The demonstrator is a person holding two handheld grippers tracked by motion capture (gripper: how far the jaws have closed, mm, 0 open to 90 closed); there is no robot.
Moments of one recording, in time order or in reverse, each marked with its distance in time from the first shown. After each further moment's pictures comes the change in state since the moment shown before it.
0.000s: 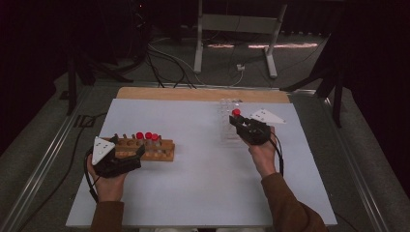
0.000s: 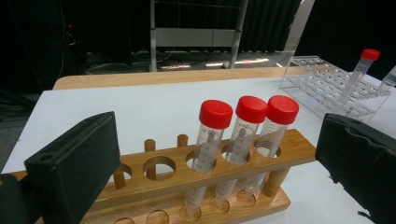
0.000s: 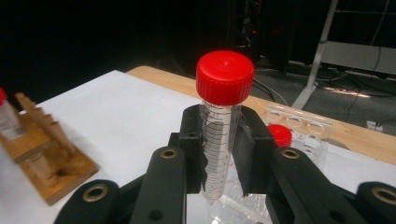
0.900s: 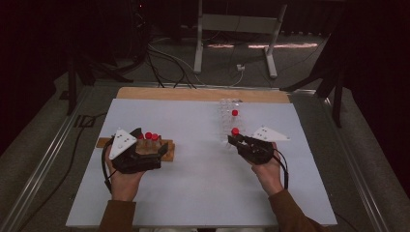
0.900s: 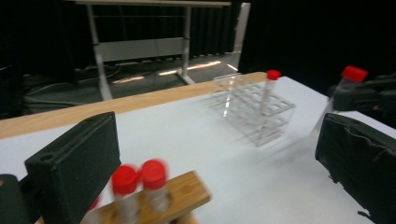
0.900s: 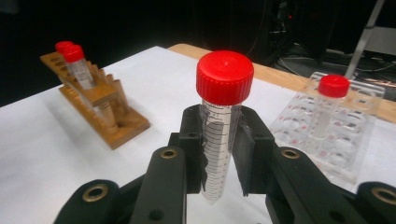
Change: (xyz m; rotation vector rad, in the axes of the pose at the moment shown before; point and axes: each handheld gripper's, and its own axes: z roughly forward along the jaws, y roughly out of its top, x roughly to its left) left arm -0.064 0.048 0.000 -0.013 -0.208 0.085; right arm 0.023 -0.026 -0.036 0.054 0.129 -0.020
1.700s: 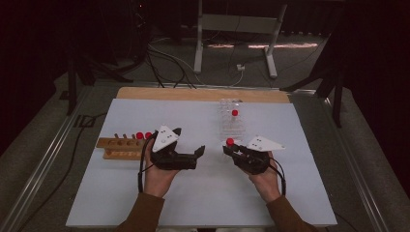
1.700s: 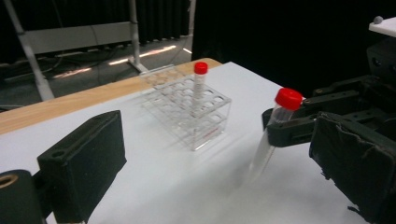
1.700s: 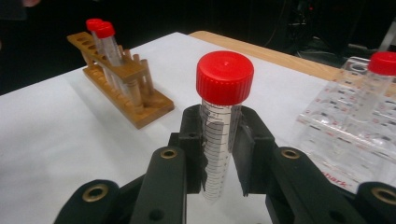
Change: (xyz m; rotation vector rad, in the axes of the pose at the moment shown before) left arm -0.059 0.010 0.056 0.074 -0.180 0.039; right arm 0.020 -0.015 -0.003 0.034 0.059 -0.027
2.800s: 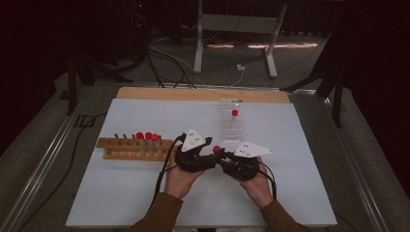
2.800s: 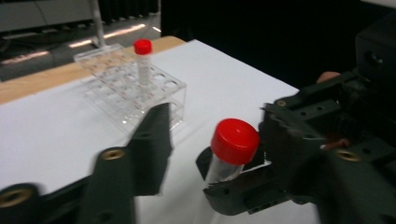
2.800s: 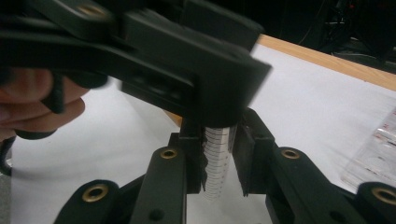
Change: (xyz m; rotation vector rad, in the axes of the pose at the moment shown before) left arm -0.033 -0.003 0.044 0.094 -0.120 0.016; right arm 0.031 0.003 0.012 0.023 0.108 -0.037
